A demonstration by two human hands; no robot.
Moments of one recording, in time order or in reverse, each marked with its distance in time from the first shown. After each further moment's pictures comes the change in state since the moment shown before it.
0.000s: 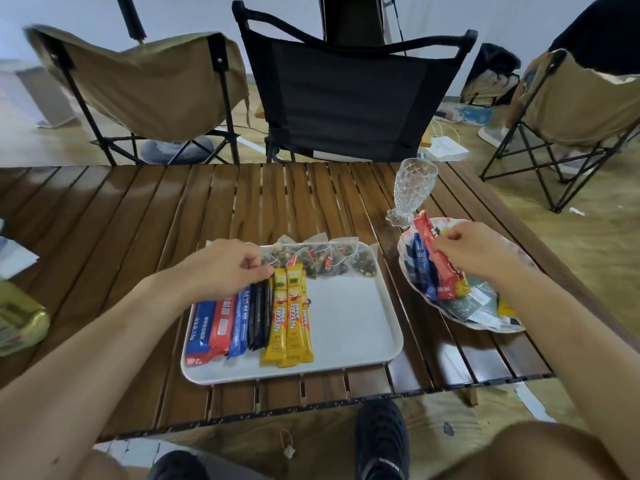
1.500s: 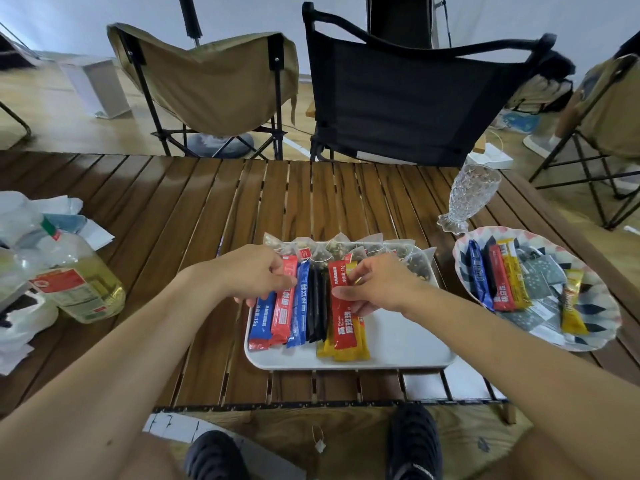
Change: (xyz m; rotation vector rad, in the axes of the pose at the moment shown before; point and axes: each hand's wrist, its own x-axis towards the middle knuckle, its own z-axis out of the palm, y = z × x) left_hand -0.016 -0.053 -0.007 0.021 -0.194 -0.102; right_hand -0.068 -0.143 0.111 0.368 -0.567 -0.213
